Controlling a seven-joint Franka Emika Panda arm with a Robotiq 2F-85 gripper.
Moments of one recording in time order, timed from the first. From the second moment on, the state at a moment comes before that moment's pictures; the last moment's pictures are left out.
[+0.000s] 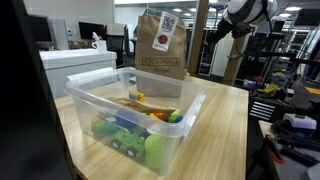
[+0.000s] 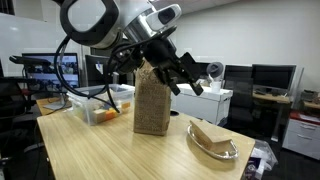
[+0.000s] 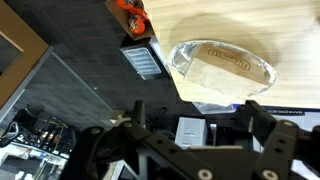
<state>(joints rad) -0.45 -0.04 -0.32 -2.35 0.03 2.99 -0.42</state>
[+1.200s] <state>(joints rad) -0.40 0.00 -0.37 -2.36 -0.38 2.82 -0.68</state>
